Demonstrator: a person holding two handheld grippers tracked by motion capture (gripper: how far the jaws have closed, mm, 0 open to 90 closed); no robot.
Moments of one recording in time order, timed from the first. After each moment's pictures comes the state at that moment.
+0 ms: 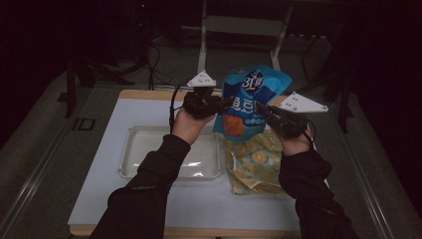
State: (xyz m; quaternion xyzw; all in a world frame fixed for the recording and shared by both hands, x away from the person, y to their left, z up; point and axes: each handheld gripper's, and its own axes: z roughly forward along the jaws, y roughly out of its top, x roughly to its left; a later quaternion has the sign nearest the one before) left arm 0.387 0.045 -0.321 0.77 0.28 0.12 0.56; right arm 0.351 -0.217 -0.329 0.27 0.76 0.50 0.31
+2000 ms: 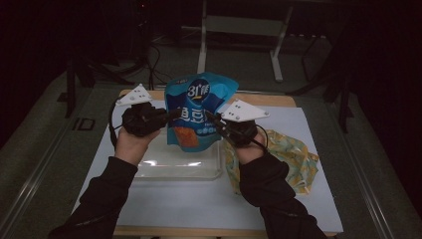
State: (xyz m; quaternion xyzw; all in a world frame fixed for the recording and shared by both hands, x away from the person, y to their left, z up) left arm 0.325 0.163 -0.331 0.75 0.32 0.16 0.56; right arm 0.325 -0.103 -0.333 0.20 0.79 0.51 0.28
